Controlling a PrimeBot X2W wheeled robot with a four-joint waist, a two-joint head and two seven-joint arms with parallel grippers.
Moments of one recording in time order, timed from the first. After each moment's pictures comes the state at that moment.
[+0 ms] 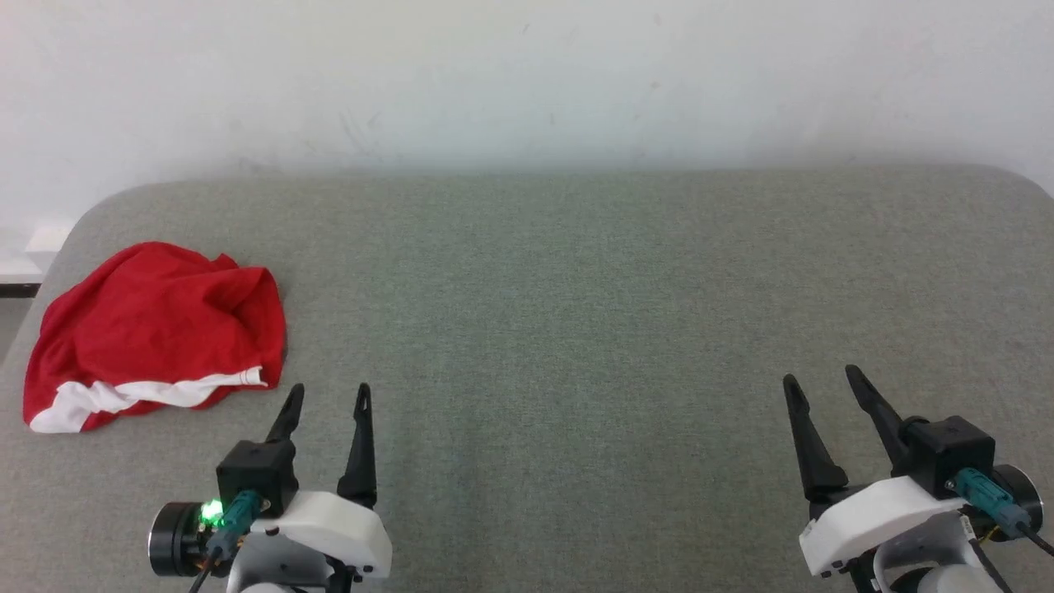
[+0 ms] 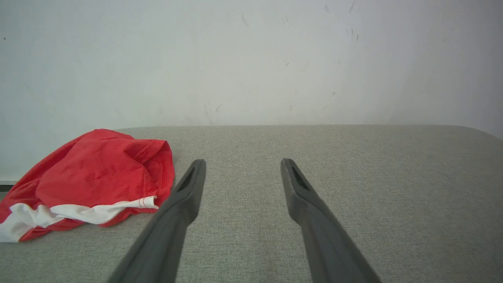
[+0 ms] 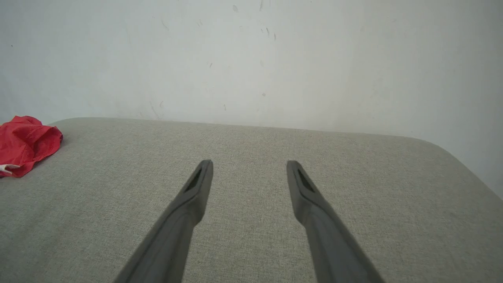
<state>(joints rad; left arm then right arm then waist) 0.01 0.05 -0.03 0.03 -0.06 0.02 -0.06 0.02 -0.05 0.00 0.04 0.09 0.13 -0.06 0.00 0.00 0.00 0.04</state>
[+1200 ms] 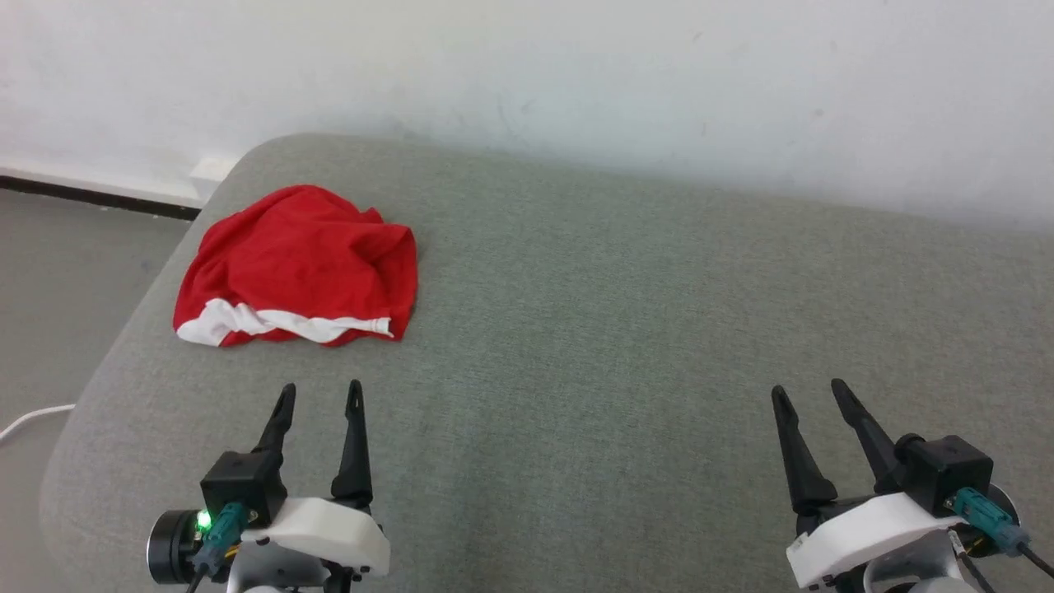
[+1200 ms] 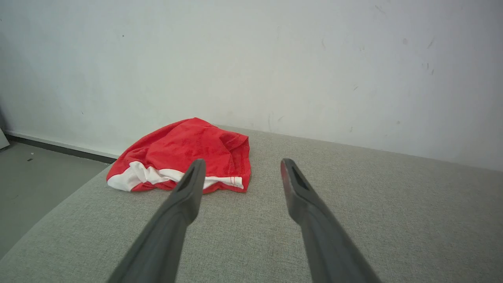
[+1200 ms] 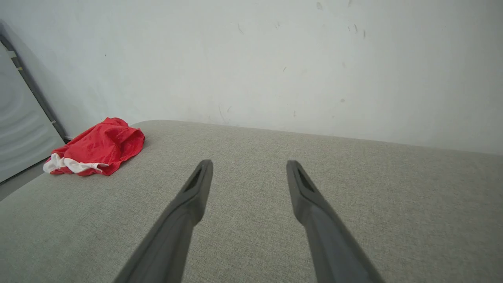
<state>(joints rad) 0.01 0.05 -0.03 0.05 -0.12 0.04 -0.13 0.03 -0.05 0.03 0.09 0.18 0.13 -0.13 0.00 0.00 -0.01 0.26</state>
